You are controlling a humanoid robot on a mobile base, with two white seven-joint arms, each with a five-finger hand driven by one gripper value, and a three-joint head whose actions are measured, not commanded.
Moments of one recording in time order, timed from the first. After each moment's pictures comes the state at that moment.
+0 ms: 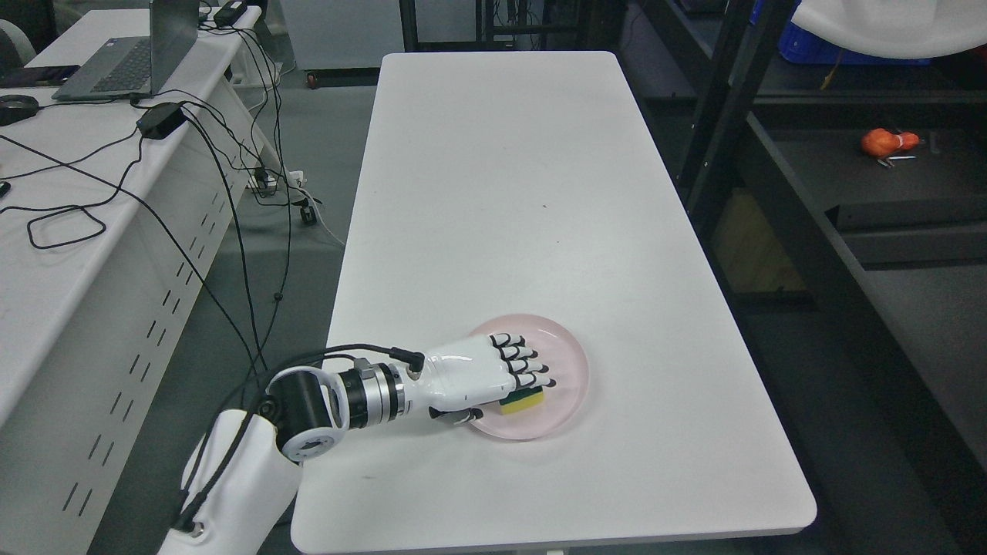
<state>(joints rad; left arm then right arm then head) -0.58 0.16 -0.37 -1.41 -1.11 -0.78 -0.50 -0.08 0.00 -0.21 0.00 -0.12 0.00 -0.07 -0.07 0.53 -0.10</state>
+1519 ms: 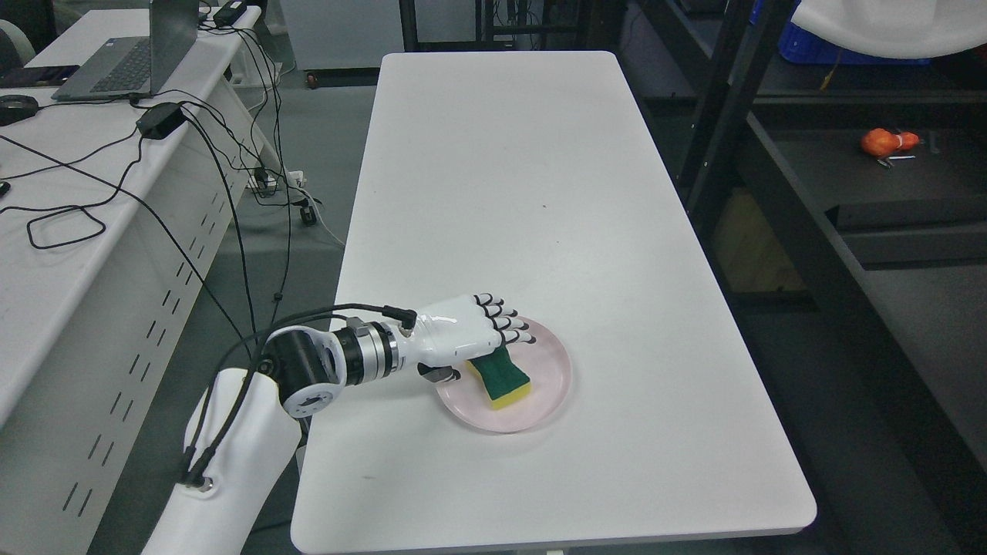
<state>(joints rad) -0.69 0.13 -0.32 -1.28 -1.21 -0.78 -0.49 -0.08 0.00 -0.21 0.00 -0.12 0.00 -0.07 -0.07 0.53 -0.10</state>
